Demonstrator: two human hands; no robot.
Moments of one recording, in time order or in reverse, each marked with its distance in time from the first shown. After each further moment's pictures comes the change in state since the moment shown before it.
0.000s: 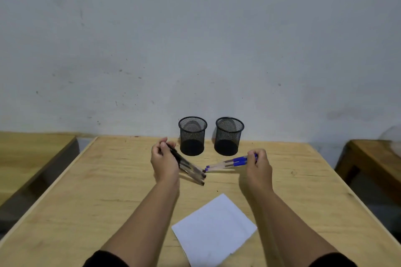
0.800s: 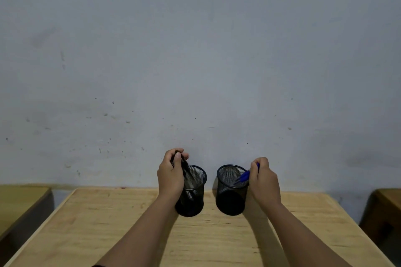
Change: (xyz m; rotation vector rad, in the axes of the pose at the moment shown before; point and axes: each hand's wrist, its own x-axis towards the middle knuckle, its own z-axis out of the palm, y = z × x) left_hand 0.072 0.030 0.080 0.367 -0.322 0.300; right_hand 0.124 -0.028 0.031 -0.277 -0.019 -0.197
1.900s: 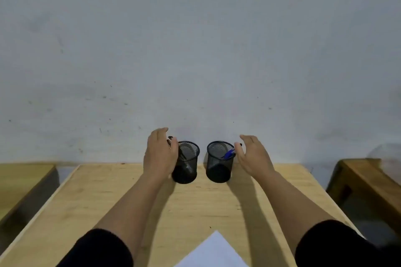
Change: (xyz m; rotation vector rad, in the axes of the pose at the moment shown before) left_hand -0.029 0.031 -0.036 0.598 -0.117 0.164; right_hand -0.026 -0.031 -0.048 -0.220 -0.211 -0.086
